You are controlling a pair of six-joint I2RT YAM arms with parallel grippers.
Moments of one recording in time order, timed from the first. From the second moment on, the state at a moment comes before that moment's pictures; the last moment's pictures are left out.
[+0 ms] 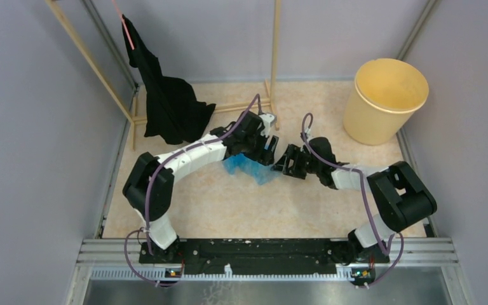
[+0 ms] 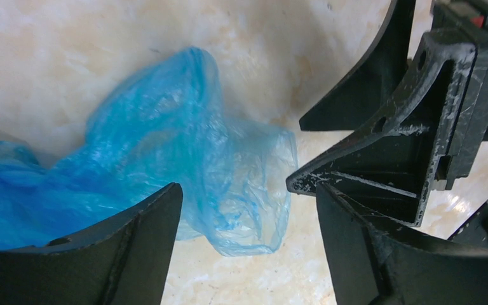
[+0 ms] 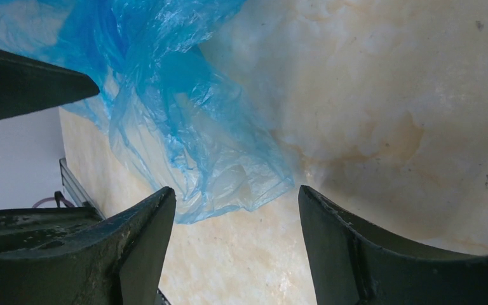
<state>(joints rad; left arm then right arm) -0.71 1.71 1.27 -0.36 0.18 -0.22 0.44 1.54 0.57 0.33 -0.41 0.75</state>
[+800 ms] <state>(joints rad) -0.73 1.91 1.47 -0.58 0.02 -0.20 0.44 1.47 0.53 0.31 -0.37 0.73</state>
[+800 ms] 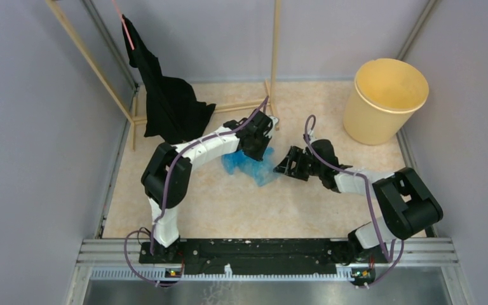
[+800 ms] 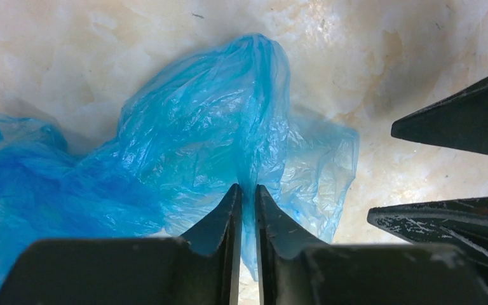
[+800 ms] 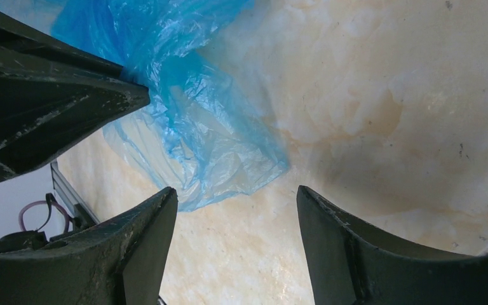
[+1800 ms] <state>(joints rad) -0.73 1.38 1.14 -0.19 0.04 -0.17 0.44 1.28 0.52 0.52 -0.40 0.94</state>
